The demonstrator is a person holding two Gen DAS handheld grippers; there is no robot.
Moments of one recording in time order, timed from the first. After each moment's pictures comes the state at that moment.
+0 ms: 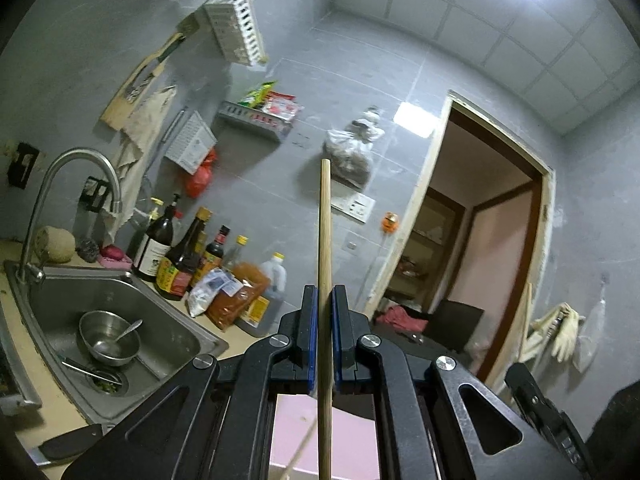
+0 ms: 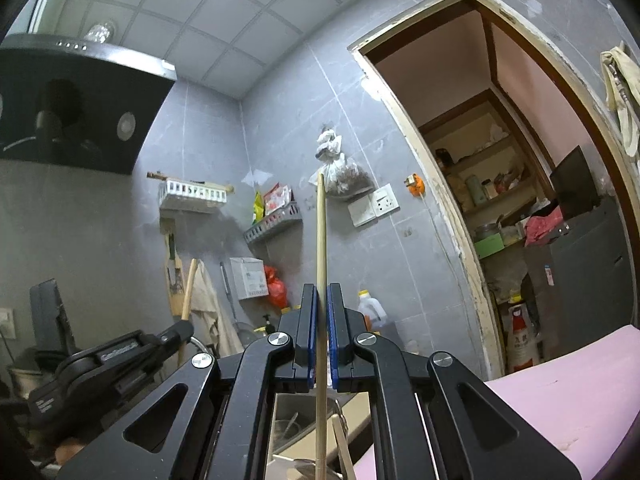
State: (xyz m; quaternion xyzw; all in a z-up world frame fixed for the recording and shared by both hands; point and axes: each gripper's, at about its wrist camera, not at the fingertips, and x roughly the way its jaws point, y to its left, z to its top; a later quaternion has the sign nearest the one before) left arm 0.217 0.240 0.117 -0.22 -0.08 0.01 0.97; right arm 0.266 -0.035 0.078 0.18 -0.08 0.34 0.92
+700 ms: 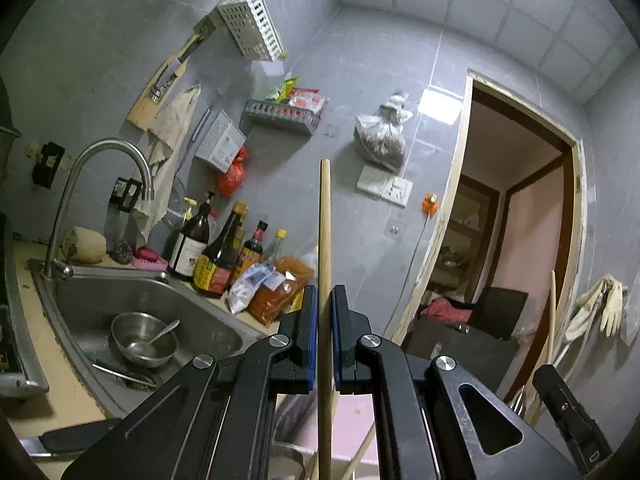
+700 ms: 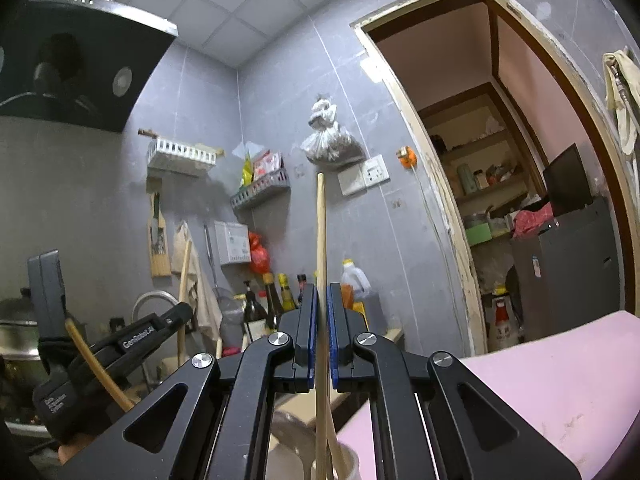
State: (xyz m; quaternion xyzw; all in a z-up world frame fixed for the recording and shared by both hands) left arm 0.241 0.233 0.068 -0.17 -0.06 0.08 0.98; right arm 0.271 -0.005 0.041 0.13 -0.04 0.31 0.94
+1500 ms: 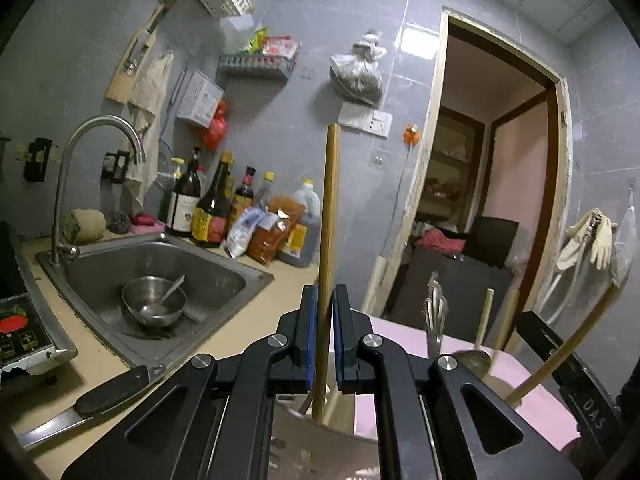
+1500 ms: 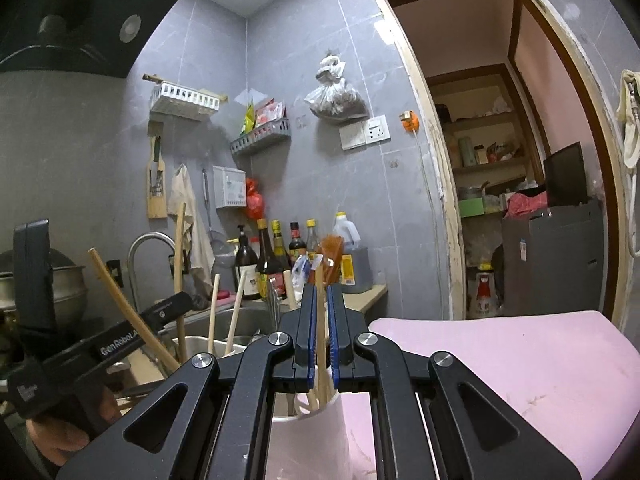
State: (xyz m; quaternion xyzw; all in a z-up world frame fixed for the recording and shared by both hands) left arm 0.221 0.212 0.047 -0.13 0.06 0.04 0.99; right arm 0.257 -0.009 0.037 0.07 0.03 0.31 0.95
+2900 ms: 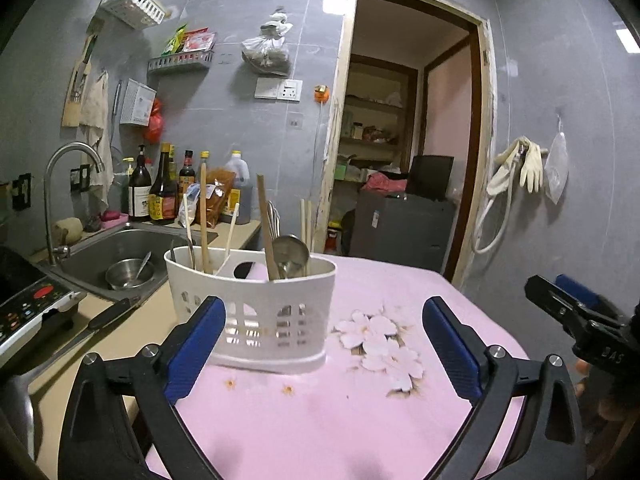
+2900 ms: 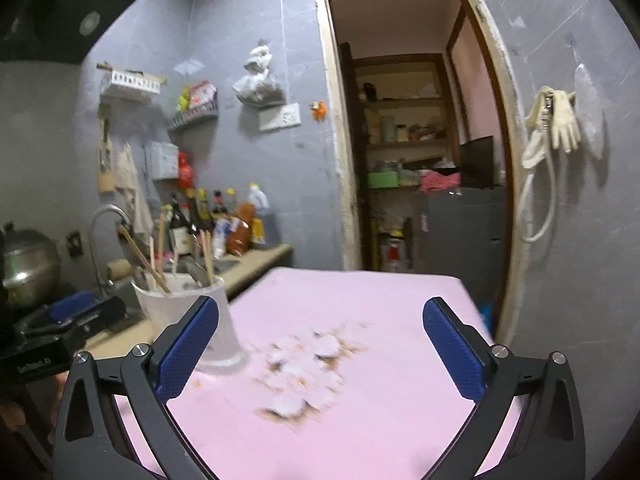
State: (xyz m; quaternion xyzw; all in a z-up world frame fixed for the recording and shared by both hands) left arm 0.108 0.083 0.054 -0.05 0.13 -0.04 0.99; right arm 0.137 -0.156 0.058 0.02 0.12 0.16 0.98
